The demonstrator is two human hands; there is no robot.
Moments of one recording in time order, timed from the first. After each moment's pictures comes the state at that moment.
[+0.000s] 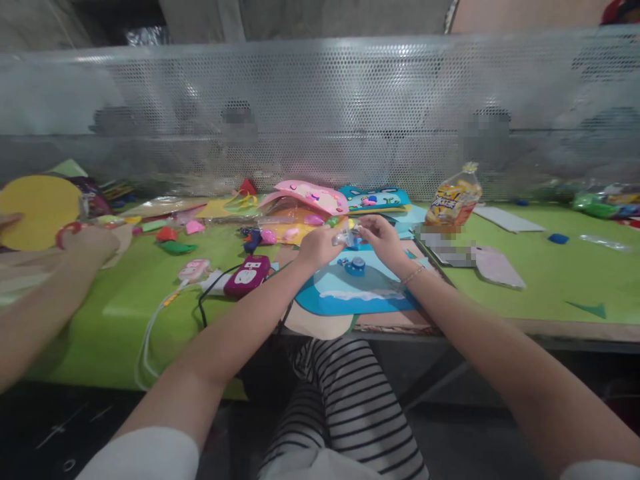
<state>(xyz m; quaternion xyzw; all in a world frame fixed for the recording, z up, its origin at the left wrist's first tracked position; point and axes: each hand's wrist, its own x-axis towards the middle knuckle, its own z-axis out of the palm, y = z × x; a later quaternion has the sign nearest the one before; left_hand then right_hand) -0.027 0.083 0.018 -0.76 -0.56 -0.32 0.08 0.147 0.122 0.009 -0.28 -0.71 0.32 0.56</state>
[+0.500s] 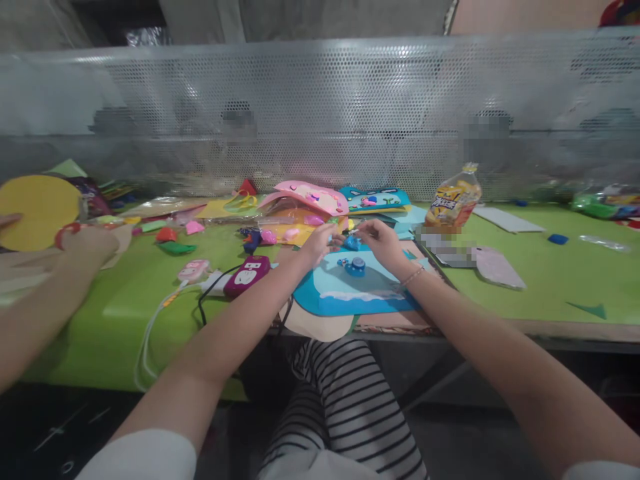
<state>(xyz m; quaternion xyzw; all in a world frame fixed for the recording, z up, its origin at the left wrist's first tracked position) -0.028 0.103 0.015 -0.57 -0.47 -0.51 -0.44 0.147 0.123 0.006 -0.29 -0.74 0.25 0.55</state>
